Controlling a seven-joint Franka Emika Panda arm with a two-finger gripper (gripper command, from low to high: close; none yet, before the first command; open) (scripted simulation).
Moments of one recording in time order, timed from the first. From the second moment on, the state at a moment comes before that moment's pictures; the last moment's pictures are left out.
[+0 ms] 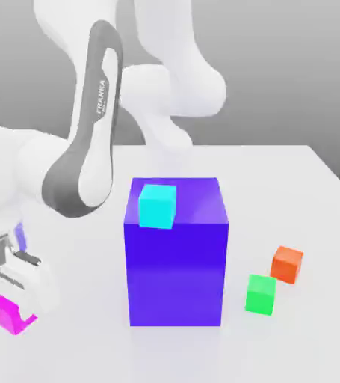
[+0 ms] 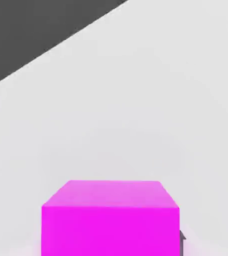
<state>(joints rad) -0.22 0.28 -0.20 -2.37 0.10 2.60 0.67</state>
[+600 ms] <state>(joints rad) 0.13 0.03 0.14 -2.58 0.00 2.55 0.12</state>
